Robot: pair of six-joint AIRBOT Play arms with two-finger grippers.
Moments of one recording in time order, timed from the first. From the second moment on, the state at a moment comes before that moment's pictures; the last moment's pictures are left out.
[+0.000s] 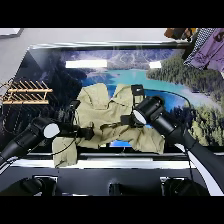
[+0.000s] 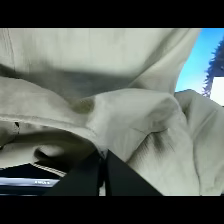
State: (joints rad) left arm -0.60 -1.07 0.82 1.32 -0.91 -1.87; right arm 0.70 -1.22 1.22 -1.74 1.35 2.24
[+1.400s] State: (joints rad) left arm -0.68 -1.40 0.97 1.48 -0.70 -2.07; right arm 0.70 -1.22 1.24 -1.74 1.38 2.30
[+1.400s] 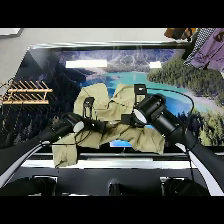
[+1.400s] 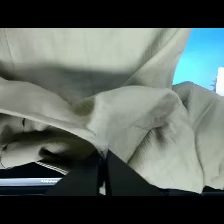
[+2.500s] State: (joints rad) left arm -0.53 -1.18 1.64 1.42 -1.45 -1.92; right arm 0.48 -1.22 1.94 -1.70 1.72 2.09
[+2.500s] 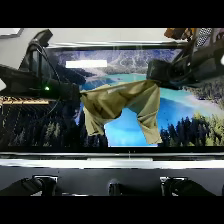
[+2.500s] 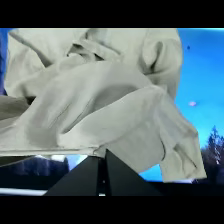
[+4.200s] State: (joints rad) left arm -0.89 -1.47 1.17 1.39 -0.80 -1.76; right arm 0.39 -1.22 1.21 -1.82 1.30 2.43
